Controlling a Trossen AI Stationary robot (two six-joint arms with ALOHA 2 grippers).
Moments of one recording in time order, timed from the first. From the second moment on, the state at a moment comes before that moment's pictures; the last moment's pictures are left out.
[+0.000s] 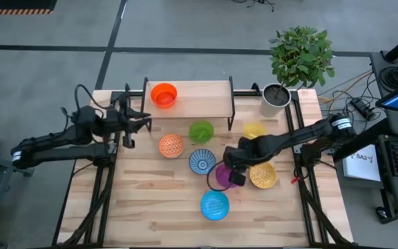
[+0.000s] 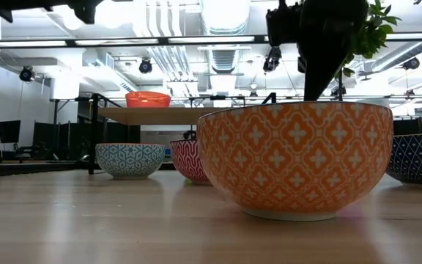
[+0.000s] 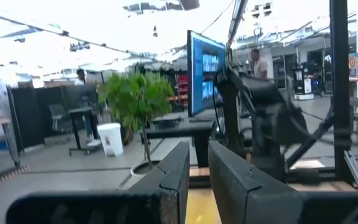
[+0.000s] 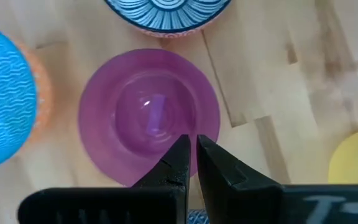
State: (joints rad) left arm 0.27 0.50 0.53 0.22 0.14 0.12; right arm 0.20 1.60 1.23 -0.91 0.11 0.50
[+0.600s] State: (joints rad) left arm 0.27 0.50 0.53 0.18 0.14 0.18; right arm 0.20 1.74 1.23 -0.87 0.13 0.44
